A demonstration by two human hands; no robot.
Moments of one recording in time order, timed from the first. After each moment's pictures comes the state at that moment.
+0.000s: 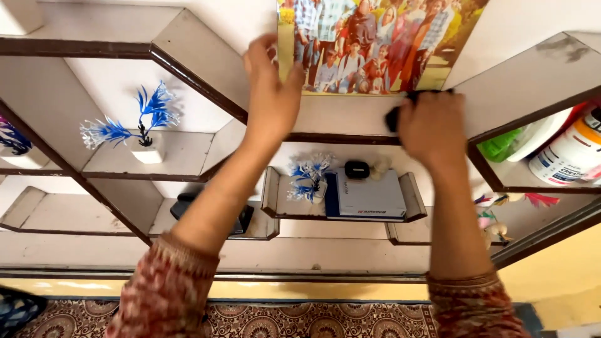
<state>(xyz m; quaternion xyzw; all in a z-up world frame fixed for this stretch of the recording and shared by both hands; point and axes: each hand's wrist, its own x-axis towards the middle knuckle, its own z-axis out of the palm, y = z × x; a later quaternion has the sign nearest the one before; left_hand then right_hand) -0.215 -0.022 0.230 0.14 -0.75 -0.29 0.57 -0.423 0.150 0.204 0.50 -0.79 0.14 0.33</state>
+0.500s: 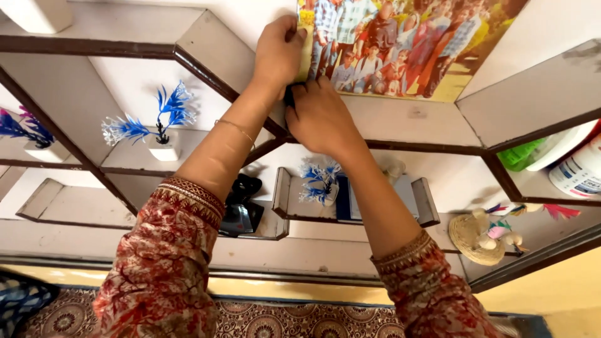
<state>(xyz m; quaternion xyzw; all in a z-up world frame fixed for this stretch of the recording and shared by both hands) -0.252 -0.127 0.241 0.21 -0.73 -0.35 0.55 -0.300 0.026 0.212 0.72 -0.58 0.25 0.29</state>
